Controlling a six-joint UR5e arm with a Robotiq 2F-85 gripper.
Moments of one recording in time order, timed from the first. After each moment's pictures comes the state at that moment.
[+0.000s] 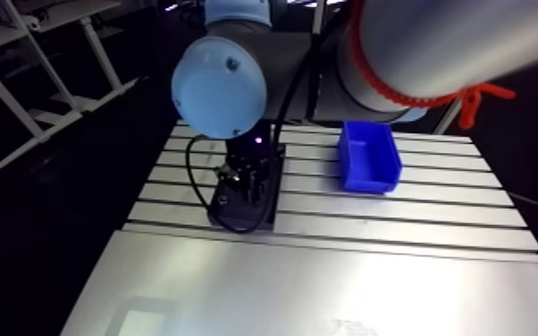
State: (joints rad) arm 0.06 -1.18 1.96 -2.20 -1.59 -2.13
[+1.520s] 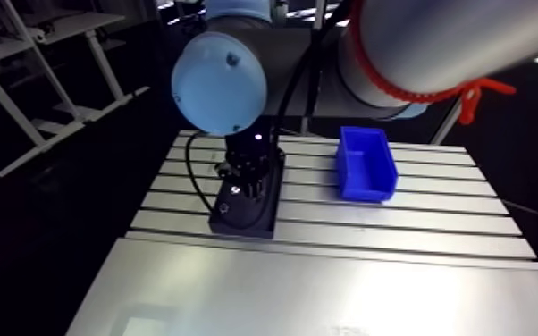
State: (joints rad) arm 0.06 -1.23 1.95 -2.20 -1.59 -2.14
